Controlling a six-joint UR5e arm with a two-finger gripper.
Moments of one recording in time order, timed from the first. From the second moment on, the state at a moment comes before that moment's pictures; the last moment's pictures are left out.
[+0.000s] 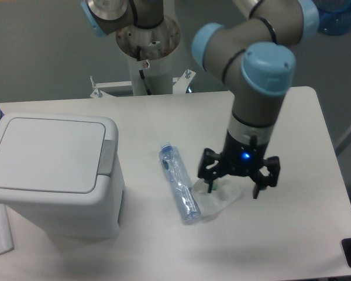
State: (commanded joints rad) arm 2.49 -1.90 -1.31 -1.19 1.27 0.50
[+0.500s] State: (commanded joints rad) arm 2.40 -1.82 -1.36 -1.18 1.19 0.42
